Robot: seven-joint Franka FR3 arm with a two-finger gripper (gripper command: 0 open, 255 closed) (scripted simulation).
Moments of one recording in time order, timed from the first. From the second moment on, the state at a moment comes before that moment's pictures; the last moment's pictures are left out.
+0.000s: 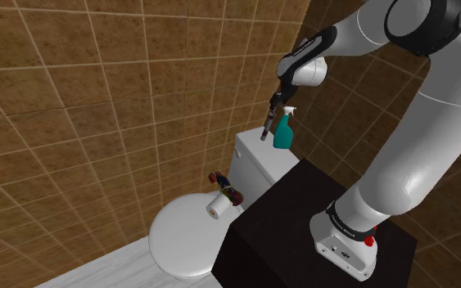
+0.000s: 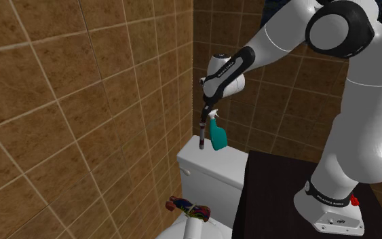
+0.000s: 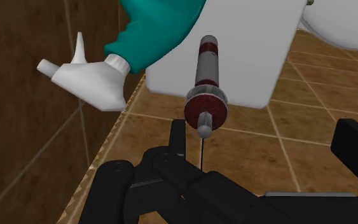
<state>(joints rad) -0.16 0.23 -0.37 -2.28 0.17 2.67 -0.58</state>
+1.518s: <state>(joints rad) -0.27 0.44 -0.28 -2.16 0.31 2.79 -0.71</state>
